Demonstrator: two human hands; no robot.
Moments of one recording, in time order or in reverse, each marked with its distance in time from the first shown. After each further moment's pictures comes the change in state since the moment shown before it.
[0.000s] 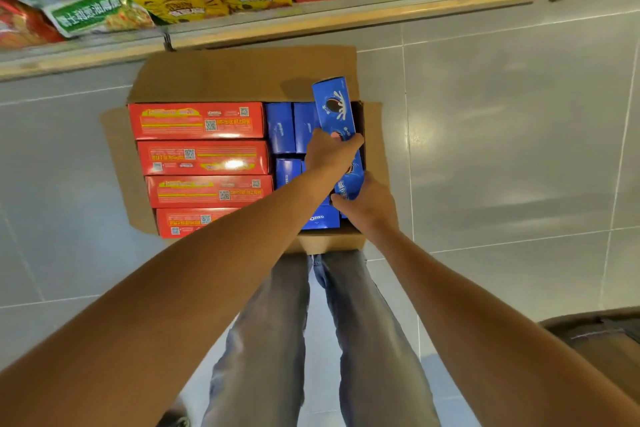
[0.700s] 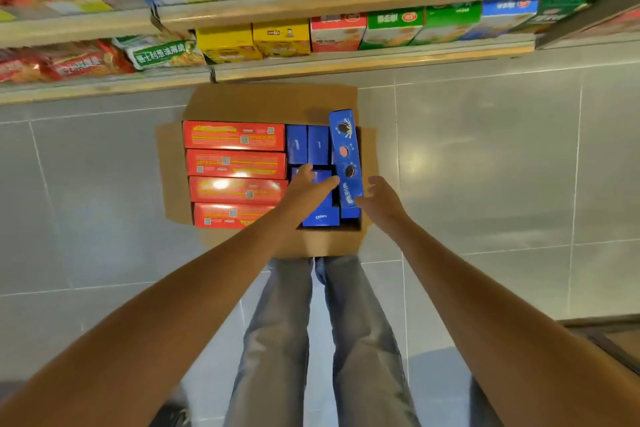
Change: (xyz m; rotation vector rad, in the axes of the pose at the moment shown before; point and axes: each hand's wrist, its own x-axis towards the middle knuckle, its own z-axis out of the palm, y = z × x) left_hand -0.119 0.010 -0.090 0.097 -0.220 -0.014; right_hand -0.081 -0.057 -0.080 0.101 -0.144 0.112
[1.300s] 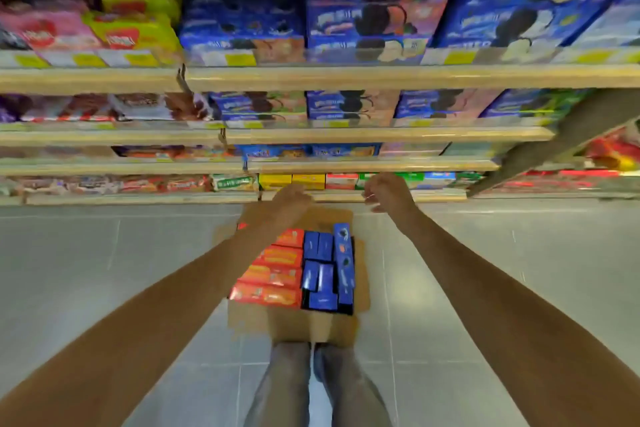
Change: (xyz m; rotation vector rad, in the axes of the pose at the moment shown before) left_hand -0.238 0.141 -0.117 -0.060 0.209 0.324; right_hand -0.231 -0.187 -0.135 0.352 0.117 -0.442
